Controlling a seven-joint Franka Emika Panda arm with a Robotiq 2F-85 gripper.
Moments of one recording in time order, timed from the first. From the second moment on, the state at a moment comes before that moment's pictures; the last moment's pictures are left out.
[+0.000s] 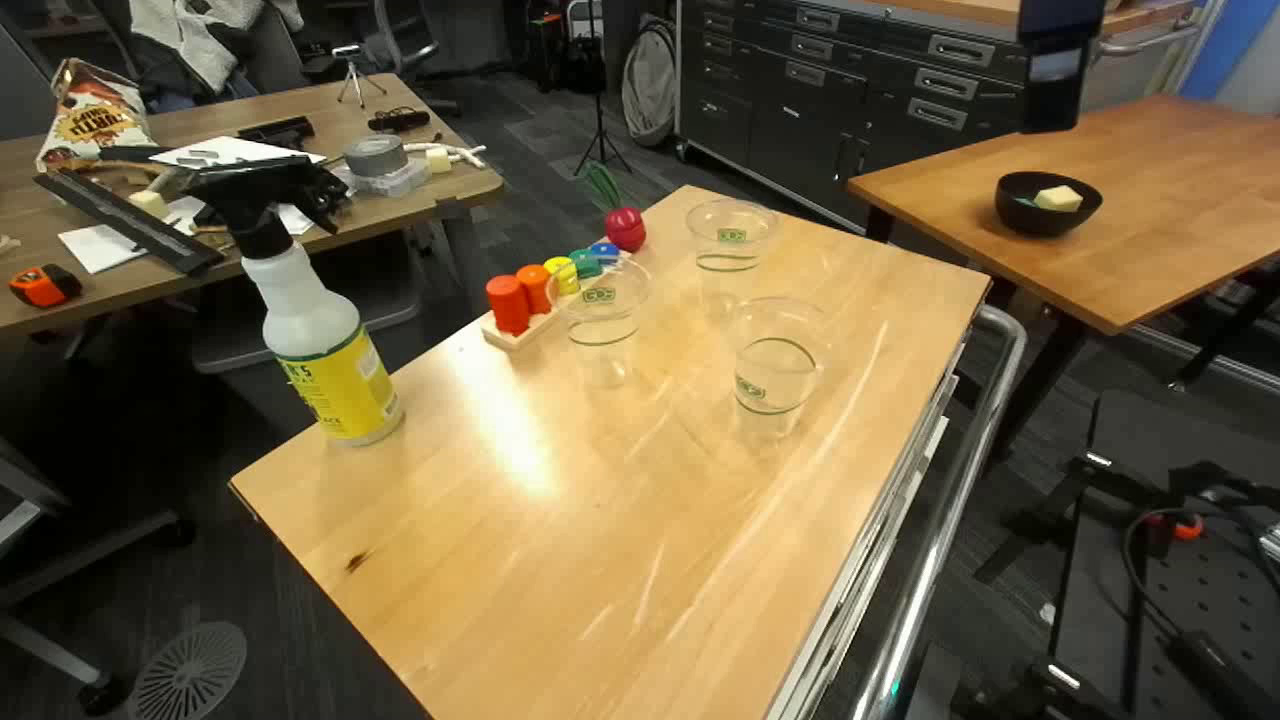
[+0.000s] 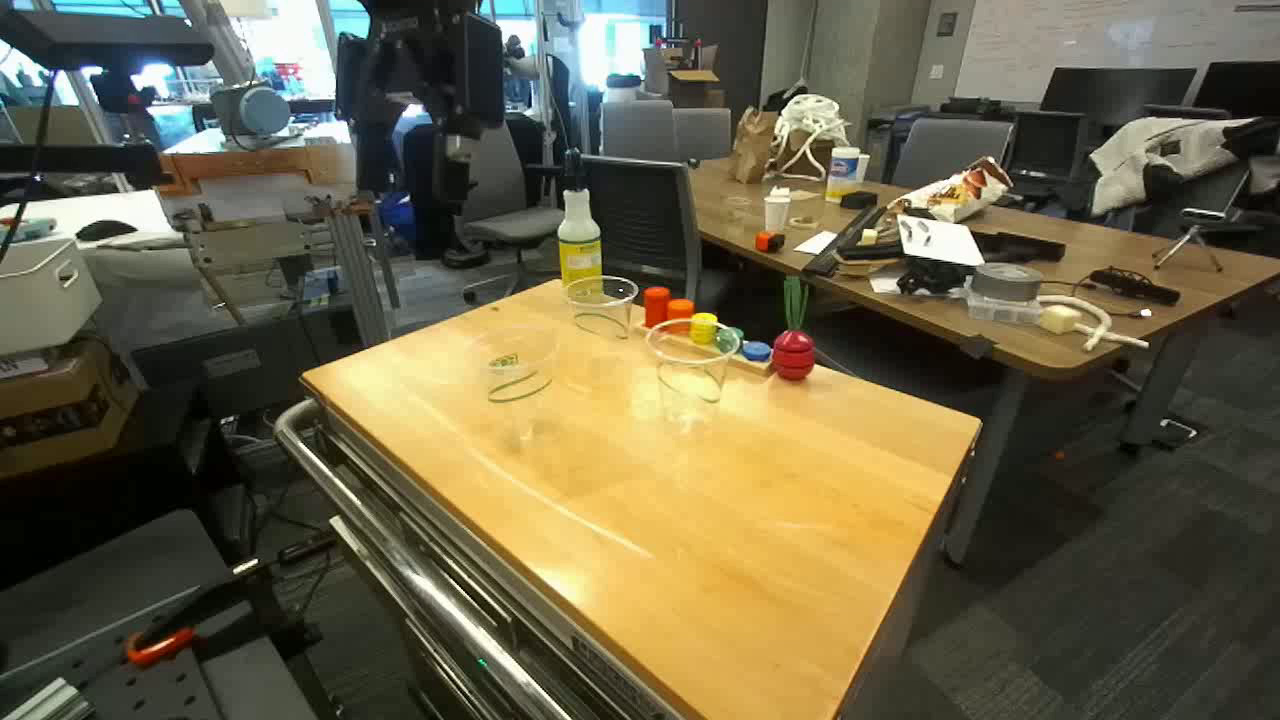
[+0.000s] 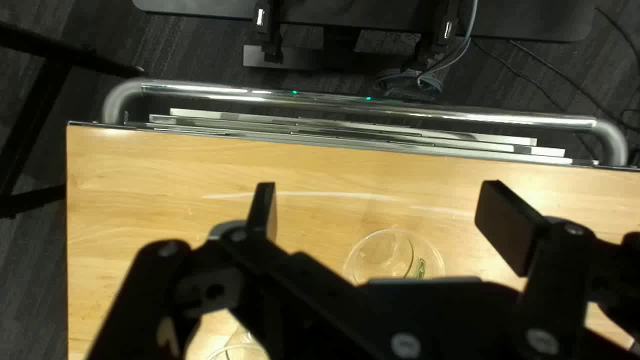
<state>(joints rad) 0.02 -0.33 0.06 -2.27 -0.06 1.66 -0.02</state>
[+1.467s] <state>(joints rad) 0.01 -0.13 0.05 -2.36 -0.05 2.22 0.16</state>
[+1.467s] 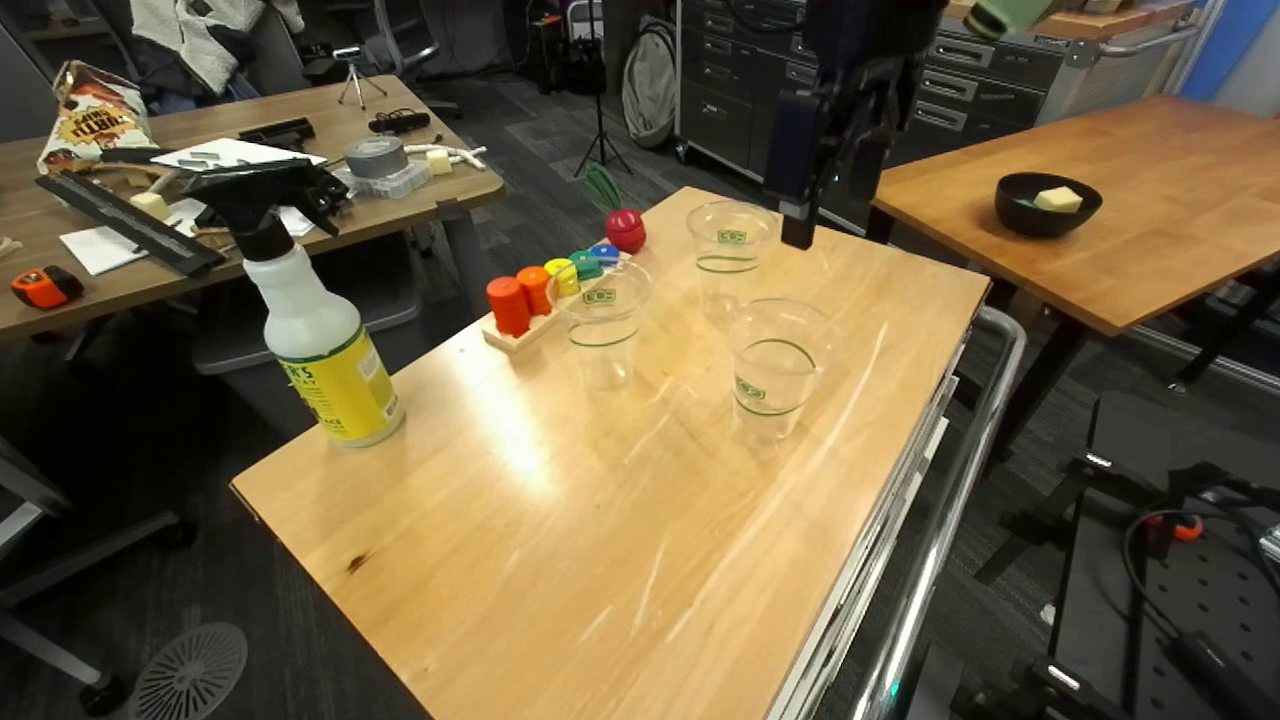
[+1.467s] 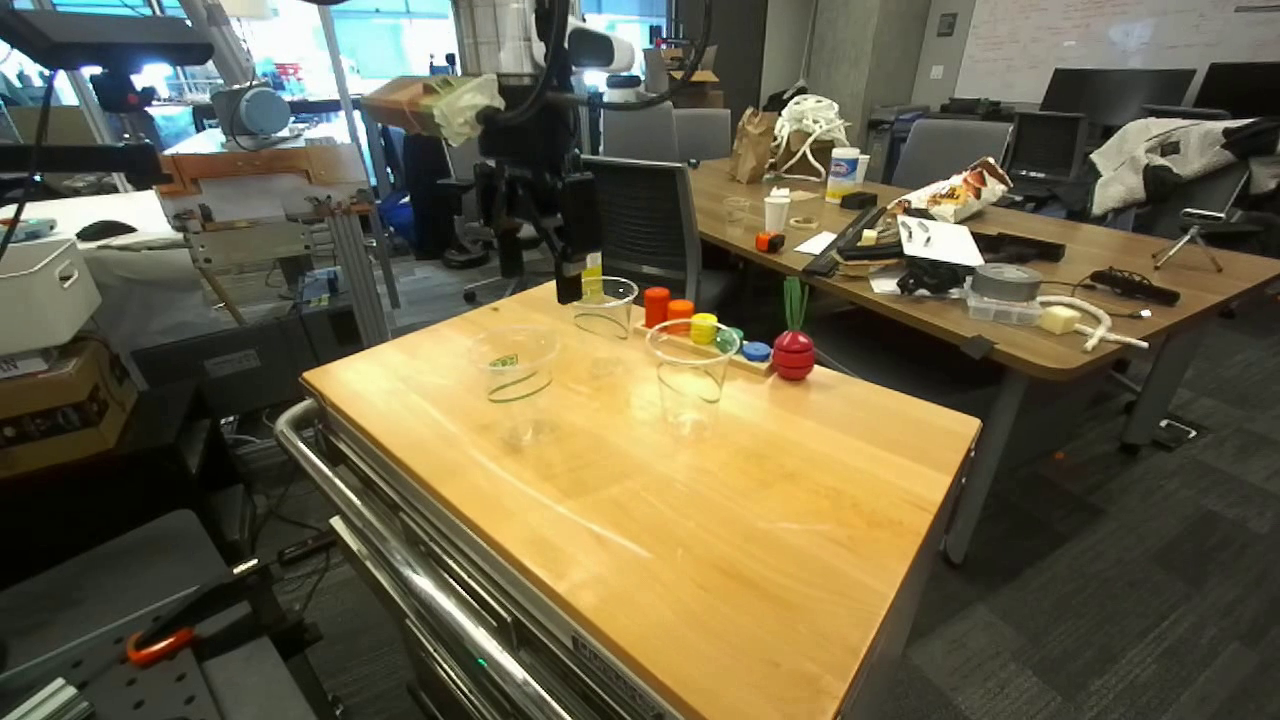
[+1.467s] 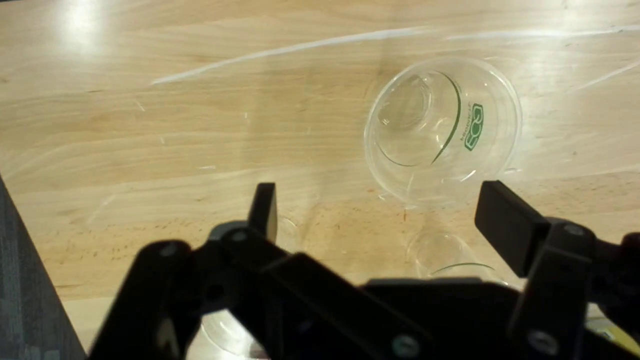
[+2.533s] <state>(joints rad) 0.01 0.16 0.04 -2.26 0.09 2.22 -0.01</state>
